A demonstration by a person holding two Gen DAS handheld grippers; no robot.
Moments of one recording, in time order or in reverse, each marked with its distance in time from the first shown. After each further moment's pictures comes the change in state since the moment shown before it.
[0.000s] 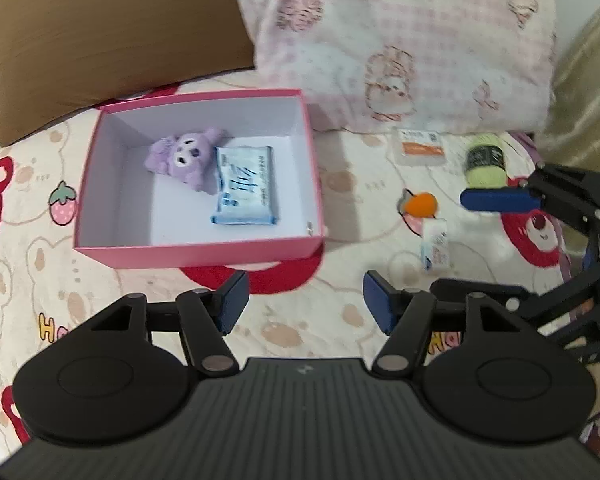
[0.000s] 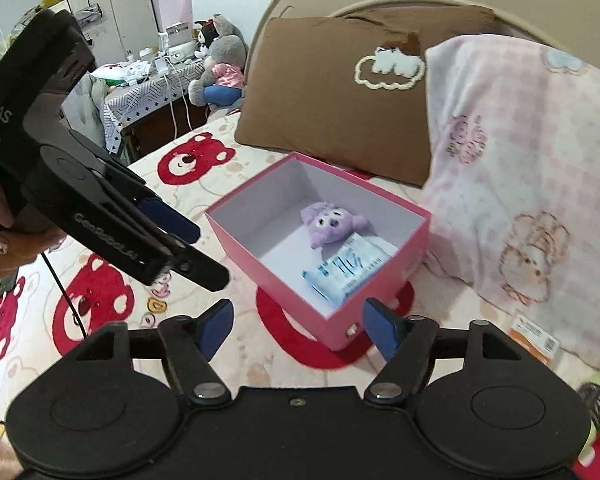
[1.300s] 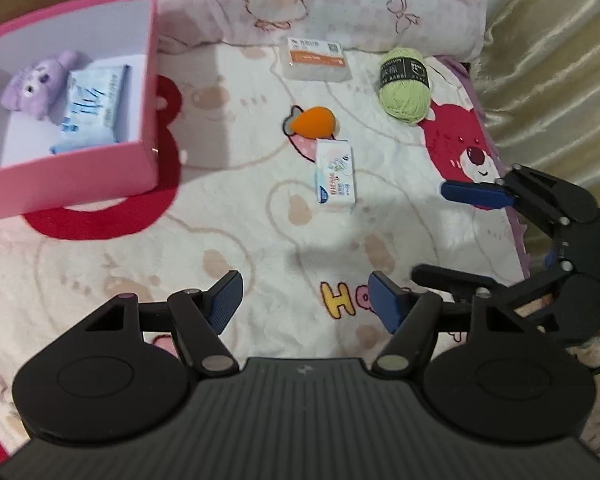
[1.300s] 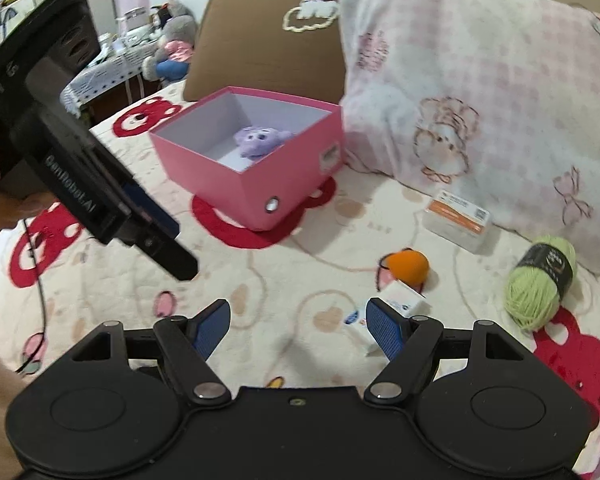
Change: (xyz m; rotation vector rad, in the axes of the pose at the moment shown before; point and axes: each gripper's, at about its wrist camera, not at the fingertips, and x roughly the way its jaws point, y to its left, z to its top) left arm 0.102 -0.089 -0.053 0.031 0.114 -0.228; right arm -0.017 -0.052 -0.150 0.053 0.006 -0.127
